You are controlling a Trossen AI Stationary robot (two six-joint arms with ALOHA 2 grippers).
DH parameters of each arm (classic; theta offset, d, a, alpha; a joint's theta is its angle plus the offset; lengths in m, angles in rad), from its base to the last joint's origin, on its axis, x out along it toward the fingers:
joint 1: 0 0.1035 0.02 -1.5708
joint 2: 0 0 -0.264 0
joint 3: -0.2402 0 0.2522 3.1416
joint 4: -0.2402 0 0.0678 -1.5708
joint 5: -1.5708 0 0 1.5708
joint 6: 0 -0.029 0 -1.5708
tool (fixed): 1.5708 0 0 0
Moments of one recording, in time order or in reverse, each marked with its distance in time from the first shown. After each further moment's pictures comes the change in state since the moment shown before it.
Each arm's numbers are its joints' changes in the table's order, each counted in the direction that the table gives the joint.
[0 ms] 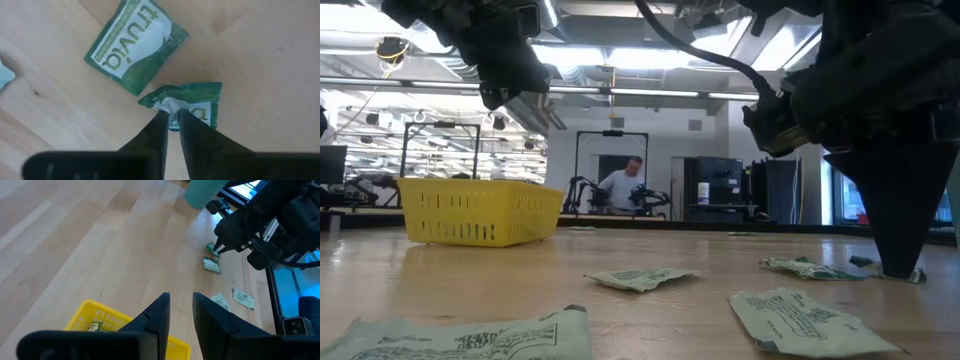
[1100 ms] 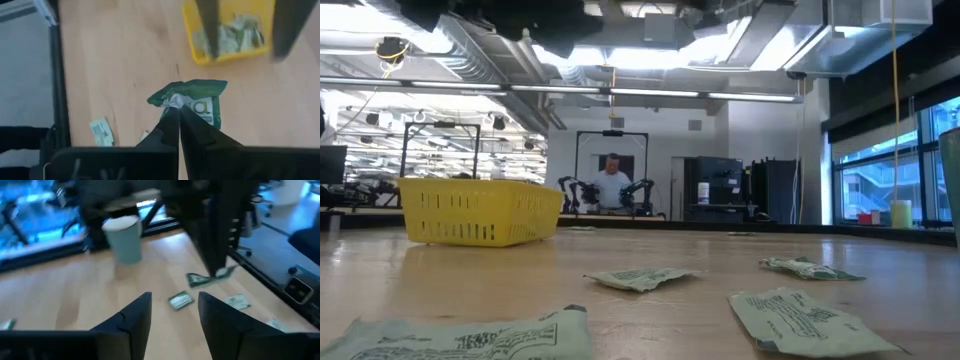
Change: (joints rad) left arm -0.180 0.228 0.001 0.504 -0.025 -0.629; right arm -0.099 0.007 -0.634 -0.052 -0.301 0.598
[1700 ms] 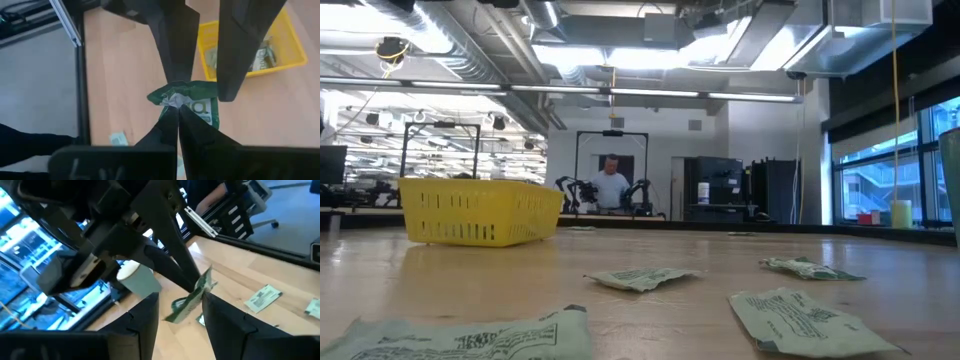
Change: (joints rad) left arm -0.144 0.006 0.000 0.102 0.132 -0.429; right arm -0.023 -0.001 -0.054 0.049 0.058 0.015
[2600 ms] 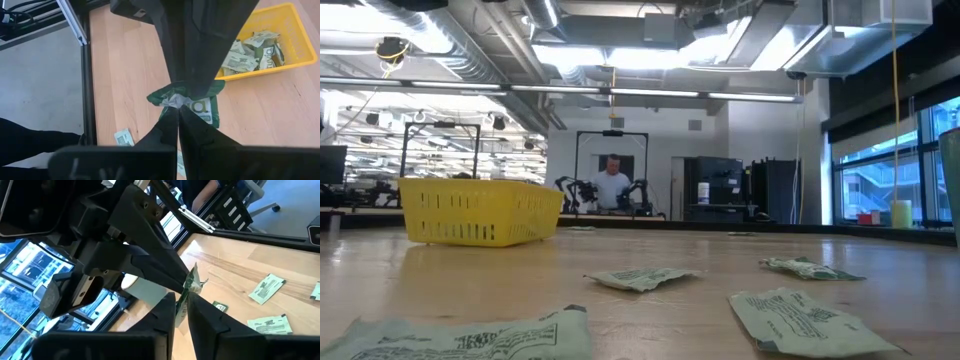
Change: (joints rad) left arm -0.042 -0.002 0.000 -0.004 0.032 -0.138; right arm -0.009 0.000 0.000 0.007 0.026 -0.005
